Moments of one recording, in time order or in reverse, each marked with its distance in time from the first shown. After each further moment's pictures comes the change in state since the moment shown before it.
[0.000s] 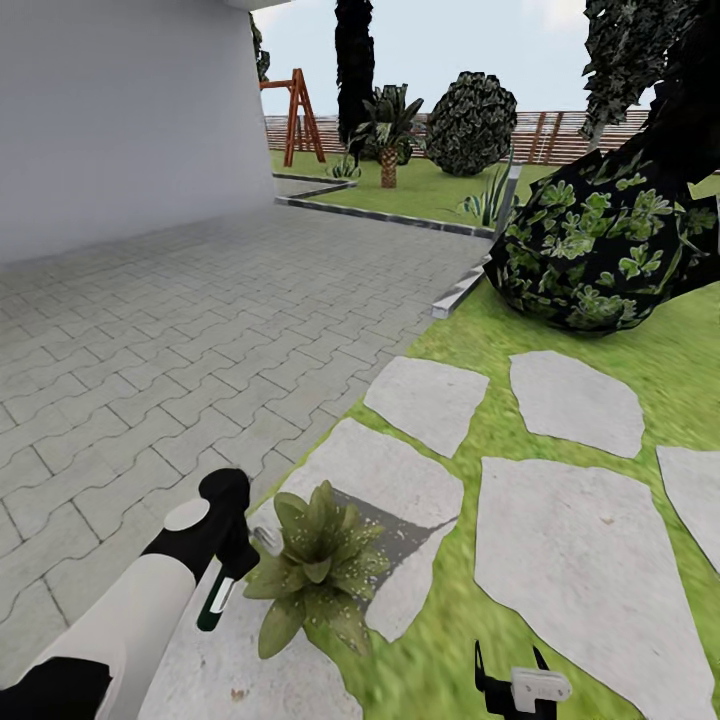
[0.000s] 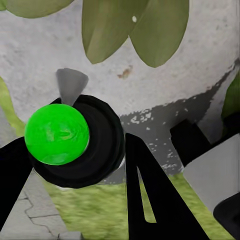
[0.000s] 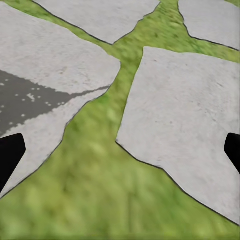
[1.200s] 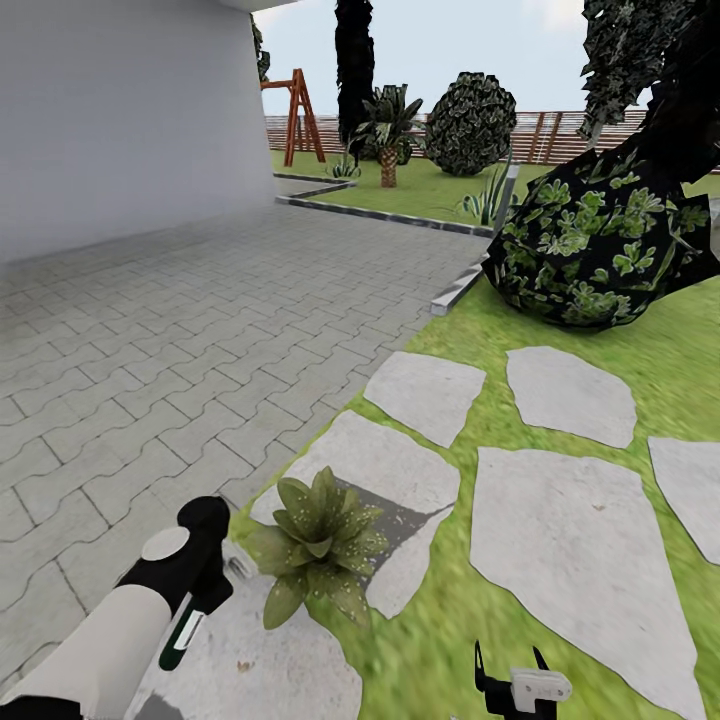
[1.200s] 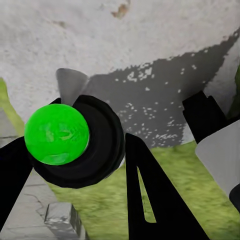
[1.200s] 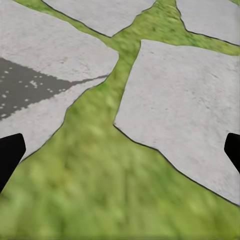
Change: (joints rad) left arm 0.087 0.064 0.008 -0.001 -0.007 0.000 0.039; right arm 0.000 0.000 0.000 0.000 0.000 0.002 0.000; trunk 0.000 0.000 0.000
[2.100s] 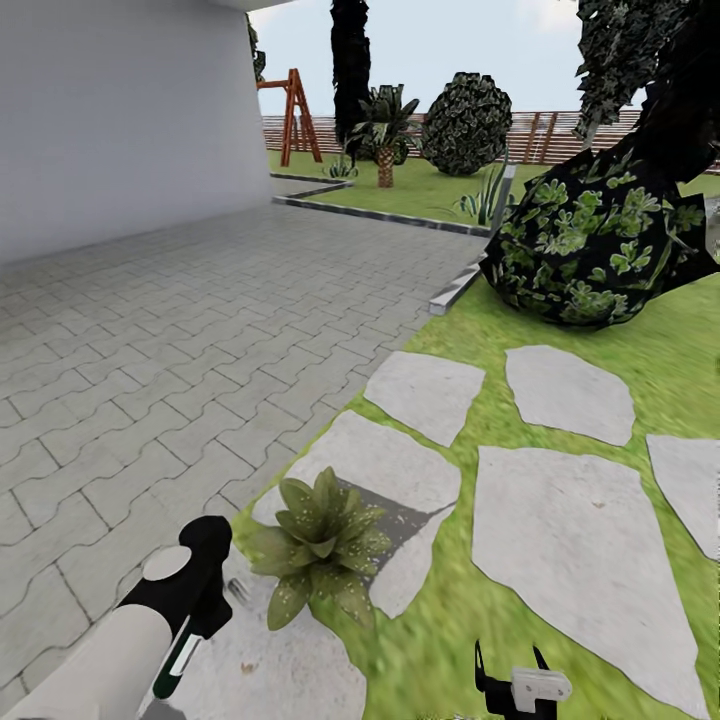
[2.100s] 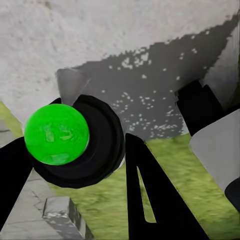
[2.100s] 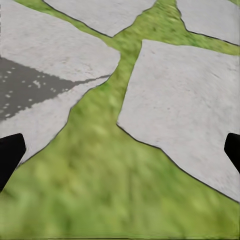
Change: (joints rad) left arm 0.050 -0.014 0.003 0.022 0.014 0.004 0.049; right arm 0.000 -0.002 0.001 0.000 0.003 -0.001 0.000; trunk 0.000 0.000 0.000
